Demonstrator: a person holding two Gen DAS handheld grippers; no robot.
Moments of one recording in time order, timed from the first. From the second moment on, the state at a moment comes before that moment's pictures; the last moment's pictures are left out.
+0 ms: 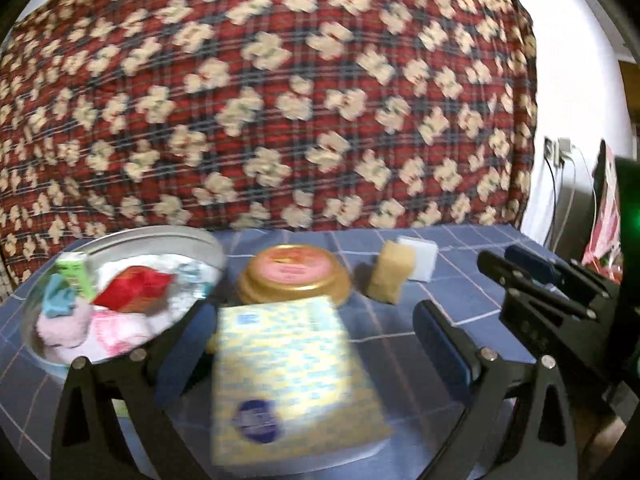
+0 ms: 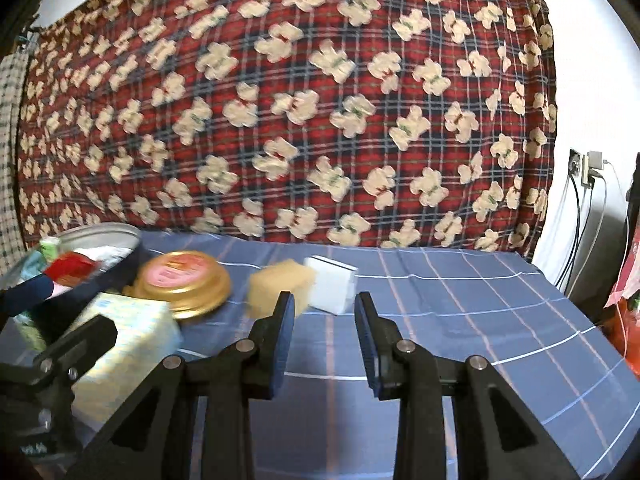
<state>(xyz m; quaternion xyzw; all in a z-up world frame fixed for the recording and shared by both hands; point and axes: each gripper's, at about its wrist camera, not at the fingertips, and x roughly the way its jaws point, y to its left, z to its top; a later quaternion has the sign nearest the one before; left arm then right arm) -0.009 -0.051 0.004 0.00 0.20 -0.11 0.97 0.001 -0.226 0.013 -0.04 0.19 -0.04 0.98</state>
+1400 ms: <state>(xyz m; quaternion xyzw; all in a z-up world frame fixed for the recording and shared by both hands) 0.161 -0.173 -0.032 0.00 0.39 -0.14 0.91 0.034 -0.332 -0.002 0.13 0.25 -0.02 0.96</state>
